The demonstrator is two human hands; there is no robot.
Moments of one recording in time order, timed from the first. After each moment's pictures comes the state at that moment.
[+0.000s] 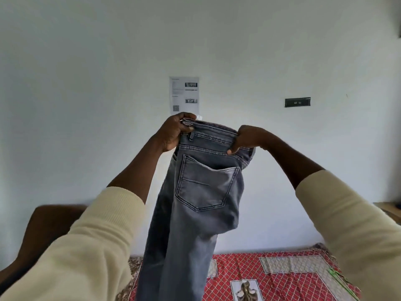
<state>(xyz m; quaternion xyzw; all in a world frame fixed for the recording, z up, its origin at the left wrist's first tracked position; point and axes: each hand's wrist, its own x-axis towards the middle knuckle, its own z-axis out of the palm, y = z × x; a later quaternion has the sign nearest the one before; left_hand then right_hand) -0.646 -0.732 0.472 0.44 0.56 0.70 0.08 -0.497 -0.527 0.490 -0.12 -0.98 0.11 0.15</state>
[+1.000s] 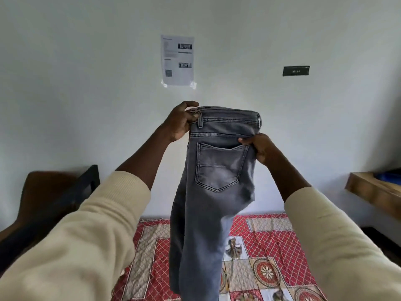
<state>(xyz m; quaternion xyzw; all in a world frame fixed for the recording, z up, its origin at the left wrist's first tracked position) -0.629 -0.697 0.400 0.35 0.54 0.75 0.15 -0.479 -0.472 0.348 -0.14 -0.65 0.71 0.24</state>
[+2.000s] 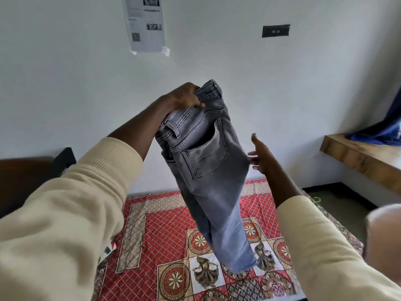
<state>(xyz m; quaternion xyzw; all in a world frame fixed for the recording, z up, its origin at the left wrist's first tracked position) -0.590 -0.629 0.397 0.50 0.79 0.35 0.01 -0.415 -0.425 0.234 -0.35 -0.64 0.65 0.21</state>
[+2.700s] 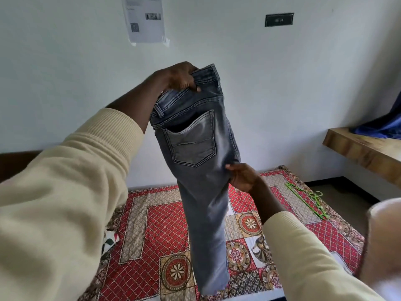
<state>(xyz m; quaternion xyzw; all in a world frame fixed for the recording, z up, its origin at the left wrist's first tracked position) -0.590 -0.635 0.426 0.51 0.81 0.29 0.03 -0.413 -0.467 0.146 -0.08 -0.51 0.85 0.05</state>
